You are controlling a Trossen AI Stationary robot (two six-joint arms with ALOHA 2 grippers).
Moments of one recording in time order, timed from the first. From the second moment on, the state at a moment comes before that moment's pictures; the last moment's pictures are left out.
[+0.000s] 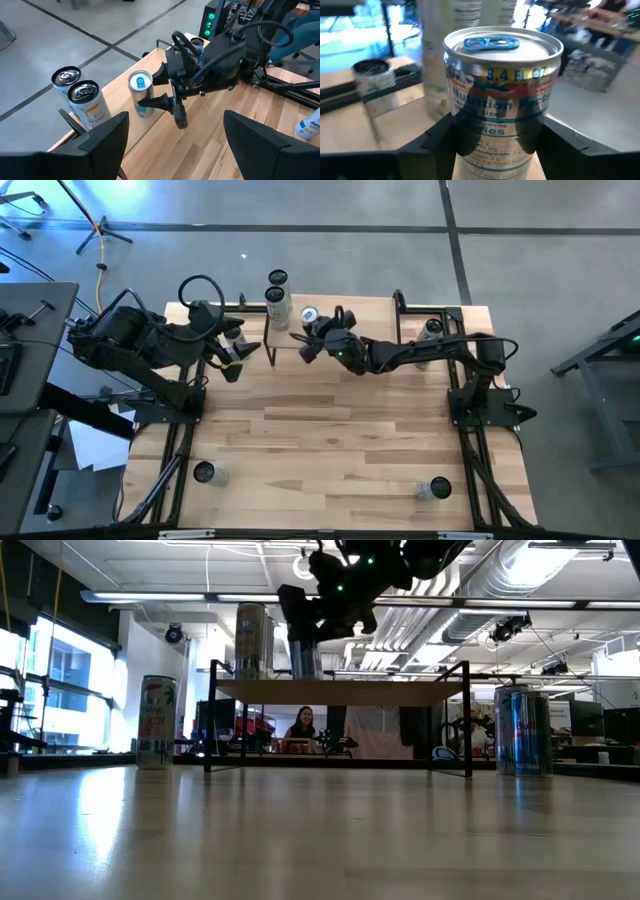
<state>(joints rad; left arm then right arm) -0.31 1.28 1.87 -1.31 -0.79 -0.59 -0.12 1.83 1.31 0.19 0.71 0.08</state>
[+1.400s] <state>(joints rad) -0.31 1.30 1.87 -1.22 -0.80 -0.64 -0.45 1.51 0.92 0.37 -0.26 -0.14</state>
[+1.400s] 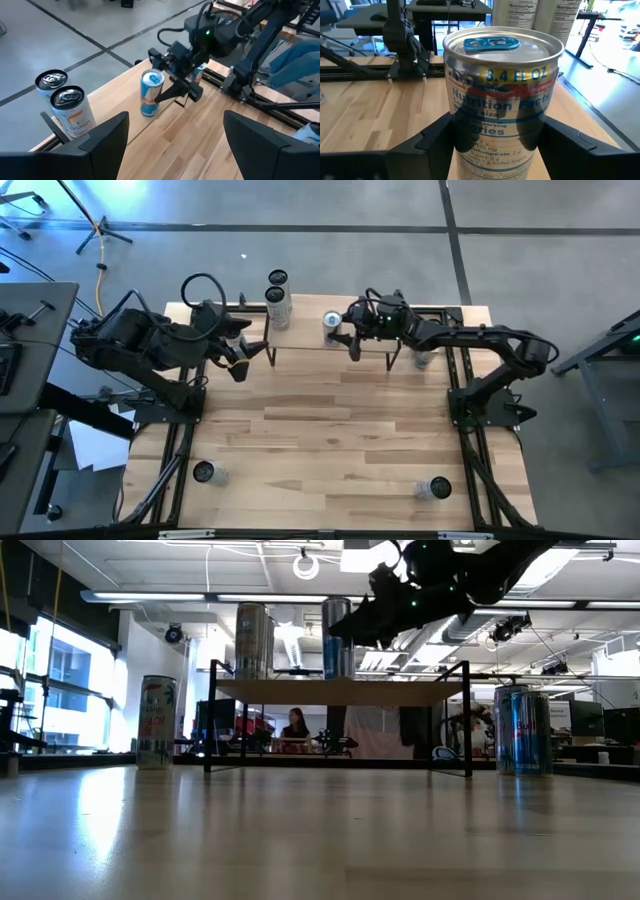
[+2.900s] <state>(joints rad) -0.31 1.32 1.87 -1.22 -0.80 -0.65 -0.45 1.52 0.92 0.38 -0.18 -0.09</state>
